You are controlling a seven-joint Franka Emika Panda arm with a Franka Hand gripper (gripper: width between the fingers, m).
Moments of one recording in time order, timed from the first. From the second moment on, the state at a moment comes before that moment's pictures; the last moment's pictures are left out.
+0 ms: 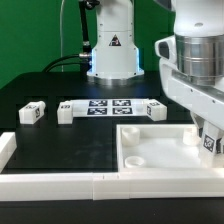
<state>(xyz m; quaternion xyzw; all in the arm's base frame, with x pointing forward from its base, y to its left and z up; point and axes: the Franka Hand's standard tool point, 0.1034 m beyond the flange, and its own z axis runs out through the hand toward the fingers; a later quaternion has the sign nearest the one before) 0.631 0.120 0.058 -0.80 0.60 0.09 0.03</state>
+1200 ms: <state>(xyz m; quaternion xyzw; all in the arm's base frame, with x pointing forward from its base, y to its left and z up) 0.630 0.134 0.064 -0.98 0.21 0.06 0.05</state>
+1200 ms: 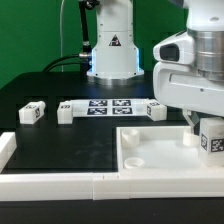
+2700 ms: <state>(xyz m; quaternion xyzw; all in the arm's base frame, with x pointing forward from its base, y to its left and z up) 0.633 0.119 0.062 -0.97 -0.22 0.05 0.04</state>
